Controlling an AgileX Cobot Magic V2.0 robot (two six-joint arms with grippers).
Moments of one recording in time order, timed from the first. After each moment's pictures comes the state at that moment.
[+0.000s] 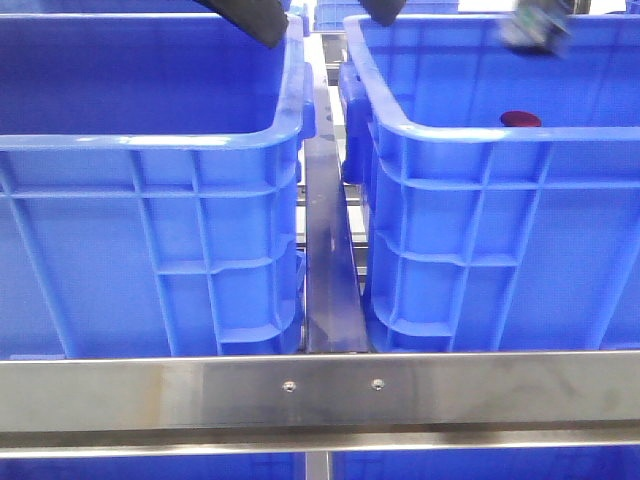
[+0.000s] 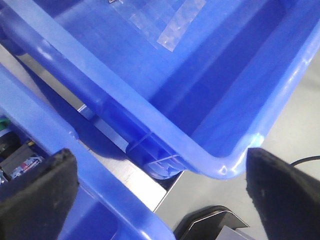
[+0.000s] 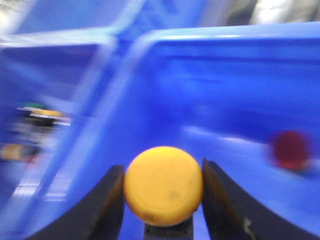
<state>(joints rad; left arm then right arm) -0.71 1.49 -1.33 -0.29 0.74 0.26 -0.18 1.46 -1.19 1.13 0.82 -1.00</state>
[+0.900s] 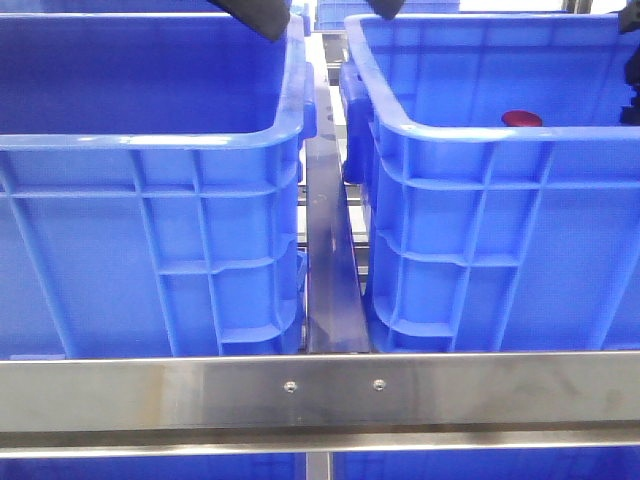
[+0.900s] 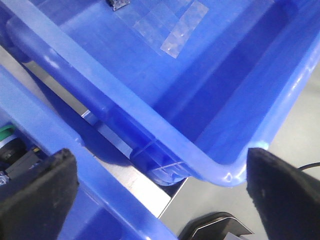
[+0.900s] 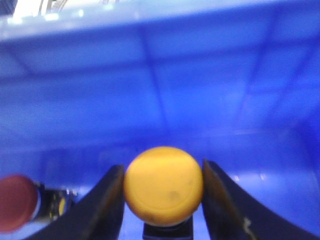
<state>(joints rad) -0.71 1.49 -1.33 -0.29 0.72 0.26 -0.18 1.68 -1.16 1.08 0.18 -1.03</state>
